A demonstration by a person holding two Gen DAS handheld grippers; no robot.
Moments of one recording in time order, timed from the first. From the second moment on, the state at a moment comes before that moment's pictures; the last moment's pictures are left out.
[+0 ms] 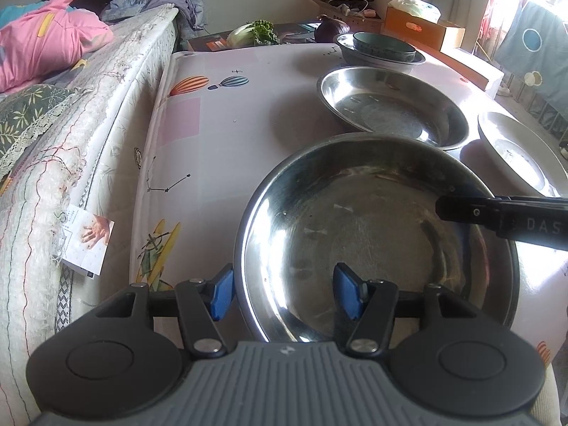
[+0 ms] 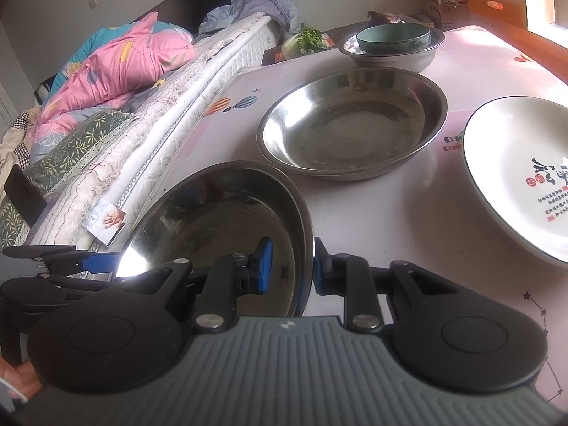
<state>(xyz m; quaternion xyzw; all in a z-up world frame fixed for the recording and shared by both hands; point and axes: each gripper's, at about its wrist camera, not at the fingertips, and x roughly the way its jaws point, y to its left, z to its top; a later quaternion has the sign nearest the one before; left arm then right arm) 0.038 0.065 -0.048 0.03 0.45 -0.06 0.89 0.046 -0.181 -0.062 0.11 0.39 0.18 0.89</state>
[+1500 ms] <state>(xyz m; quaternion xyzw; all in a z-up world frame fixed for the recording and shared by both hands) 0.038 0.068 -0.055 0.01 0.47 -0.08 0.88 0.044 -0.184 -0.073 0.11 0.41 0.16 0.89</state>
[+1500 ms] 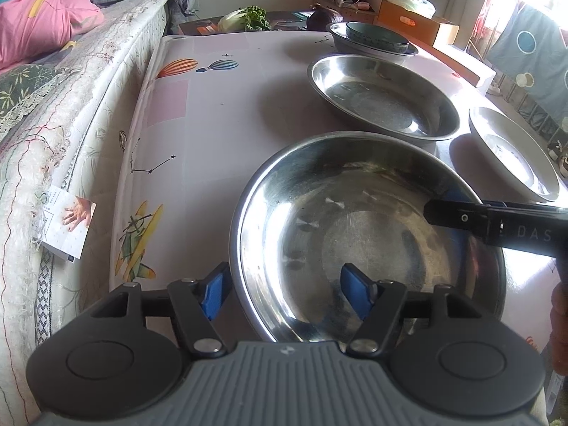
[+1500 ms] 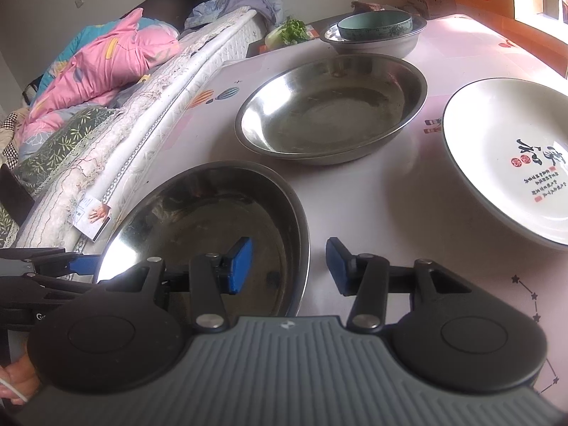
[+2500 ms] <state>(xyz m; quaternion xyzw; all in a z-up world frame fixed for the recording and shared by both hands) 0.027 0.062 -0.055 0.02 0.47 -0.10 0.88 0.040 -0.181 -0.075 0.11 0.40 0.17 0.89</state>
